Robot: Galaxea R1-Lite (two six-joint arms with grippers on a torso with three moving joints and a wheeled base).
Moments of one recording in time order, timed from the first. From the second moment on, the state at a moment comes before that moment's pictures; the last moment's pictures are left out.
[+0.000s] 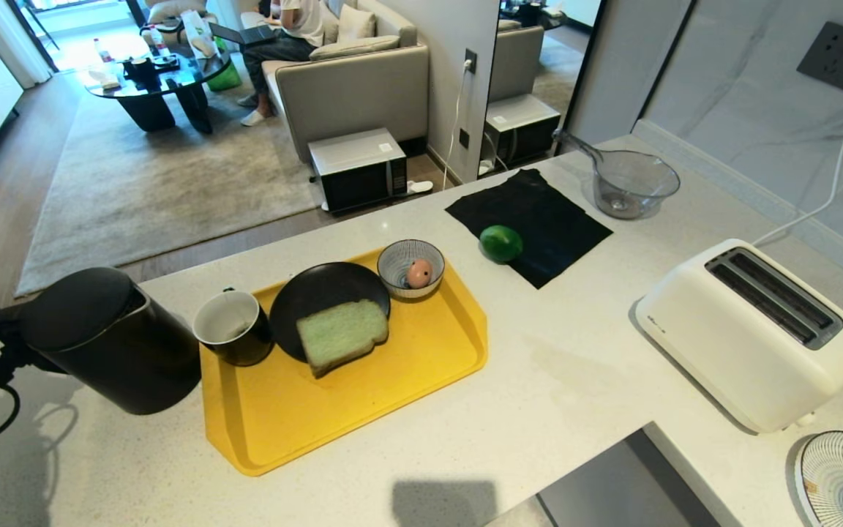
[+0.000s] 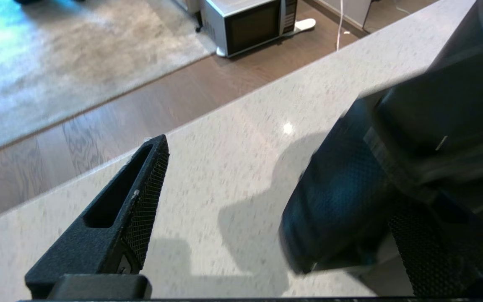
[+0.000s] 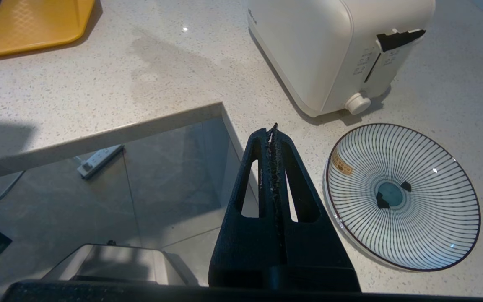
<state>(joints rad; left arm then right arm) 0.78 2.18 -0.77 -1.52 -0.91 0.04 0.01 0.00 -0.01 0.02 0.00 -0.04</state>
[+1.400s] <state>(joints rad) 0.87 2.03 -0.46 -1.50 -1.06 0.09 0.01 0.00 -0.01 0.02 0.00 -0.04</state>
